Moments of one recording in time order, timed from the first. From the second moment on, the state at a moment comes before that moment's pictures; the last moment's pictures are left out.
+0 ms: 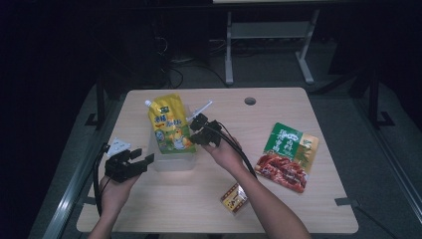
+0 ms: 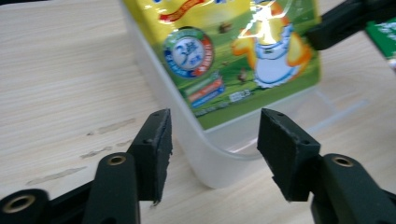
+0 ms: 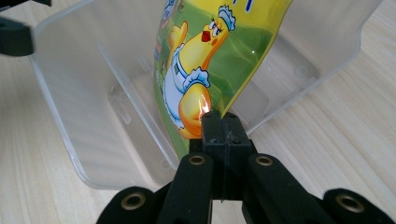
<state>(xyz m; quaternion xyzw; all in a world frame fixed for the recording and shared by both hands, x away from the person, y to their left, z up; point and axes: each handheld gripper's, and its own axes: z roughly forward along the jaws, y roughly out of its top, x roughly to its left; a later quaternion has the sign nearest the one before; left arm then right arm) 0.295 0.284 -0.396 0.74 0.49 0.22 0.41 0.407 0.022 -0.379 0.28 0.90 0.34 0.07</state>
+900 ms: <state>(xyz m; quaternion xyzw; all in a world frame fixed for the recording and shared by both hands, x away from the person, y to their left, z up) 0.314 0.284 -0.403 0.73 0.51 0.23 0.39 0.404 0.033 -0.392 0.26 0.90 0.33 0.02</state>
